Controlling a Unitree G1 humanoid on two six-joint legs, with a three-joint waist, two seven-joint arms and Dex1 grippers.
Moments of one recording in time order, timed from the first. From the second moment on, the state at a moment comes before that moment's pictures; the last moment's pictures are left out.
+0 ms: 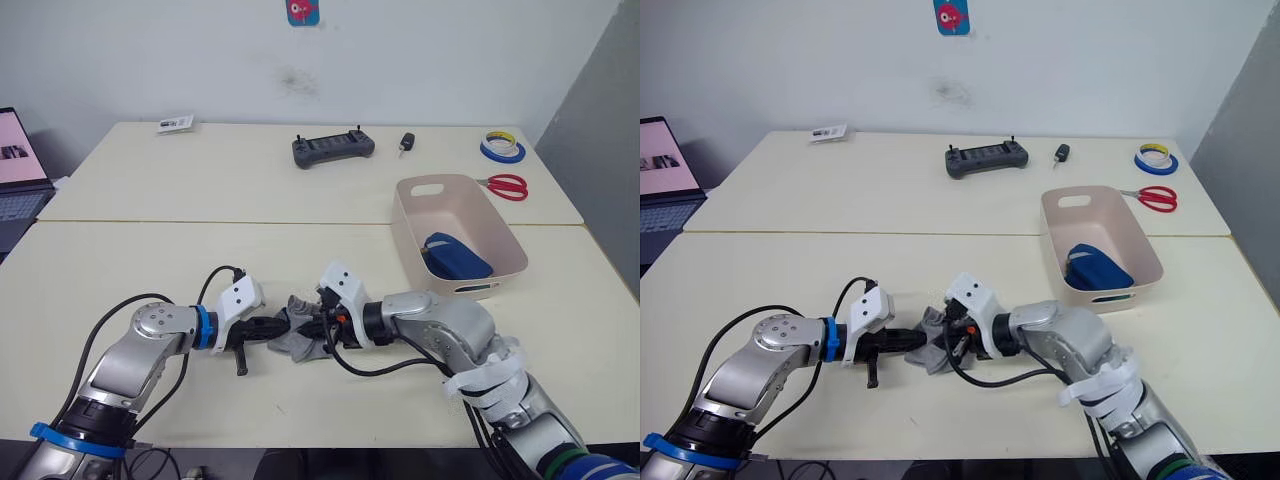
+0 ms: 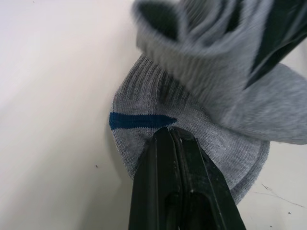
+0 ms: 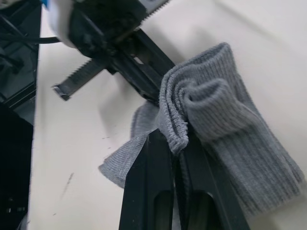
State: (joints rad) left arm -0.20 0.77 -0.12 -0.09 -0.28 0.41 -1.10; right arm -0.58 -0.22 0.46 -0.23 0.46 1.09 0.56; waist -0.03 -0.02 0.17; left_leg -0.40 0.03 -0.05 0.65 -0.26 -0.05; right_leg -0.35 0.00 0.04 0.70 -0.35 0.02
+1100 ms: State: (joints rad) left arm -0.16 0.88 0.12 -0.18 -0.49 0.57 -1.15; right arm -0.55 -0.19 0.57 -0.15 0.25 0.75 0.59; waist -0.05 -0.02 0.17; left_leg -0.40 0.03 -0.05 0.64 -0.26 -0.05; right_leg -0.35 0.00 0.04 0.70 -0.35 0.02
